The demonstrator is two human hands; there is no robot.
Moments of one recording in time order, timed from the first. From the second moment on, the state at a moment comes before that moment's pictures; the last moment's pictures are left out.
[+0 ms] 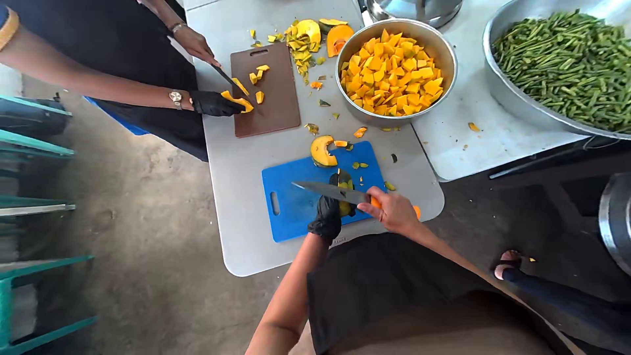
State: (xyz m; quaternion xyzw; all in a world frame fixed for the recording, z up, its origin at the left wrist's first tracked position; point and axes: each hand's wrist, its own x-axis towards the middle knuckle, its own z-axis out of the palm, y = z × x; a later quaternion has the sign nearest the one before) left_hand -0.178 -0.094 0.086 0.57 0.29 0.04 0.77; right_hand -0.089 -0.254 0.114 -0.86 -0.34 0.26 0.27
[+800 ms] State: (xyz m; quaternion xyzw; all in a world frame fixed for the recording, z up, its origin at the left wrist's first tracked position) left_hand -0.171 -0.091 0.061 0.63 0.23 0.12 0.73; right_hand -0.090 -0.255 0.114 -0.86 -0.42 0.09 0.27
